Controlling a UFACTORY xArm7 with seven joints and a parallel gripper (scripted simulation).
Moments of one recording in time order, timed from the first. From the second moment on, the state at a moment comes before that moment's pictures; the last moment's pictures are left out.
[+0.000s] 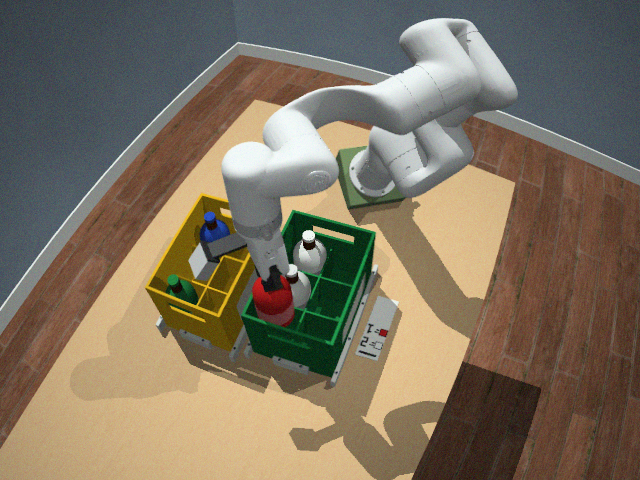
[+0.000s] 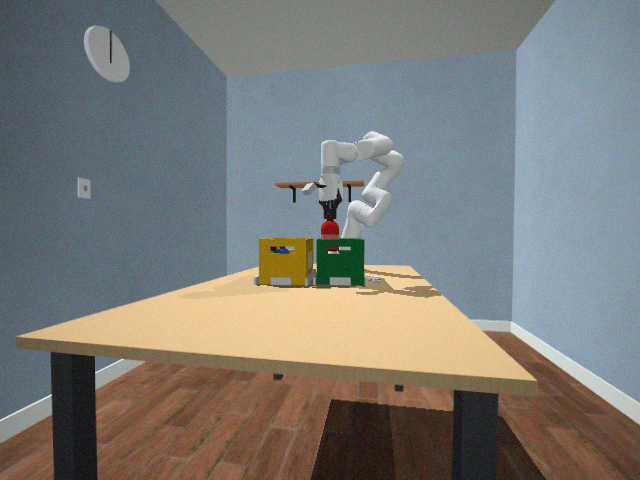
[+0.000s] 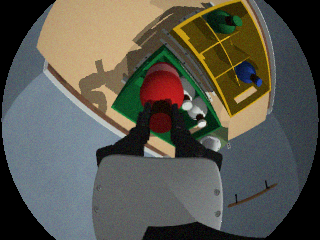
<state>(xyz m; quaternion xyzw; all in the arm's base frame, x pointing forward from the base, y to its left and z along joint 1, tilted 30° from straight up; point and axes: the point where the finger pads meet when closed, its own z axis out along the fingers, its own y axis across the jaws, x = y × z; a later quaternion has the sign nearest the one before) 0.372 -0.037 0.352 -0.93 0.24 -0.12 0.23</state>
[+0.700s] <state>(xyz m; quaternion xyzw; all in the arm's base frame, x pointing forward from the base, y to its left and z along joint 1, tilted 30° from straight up) 0.378 -0.030 0.336 -0.93 0.24 -0.12 0.23</state>
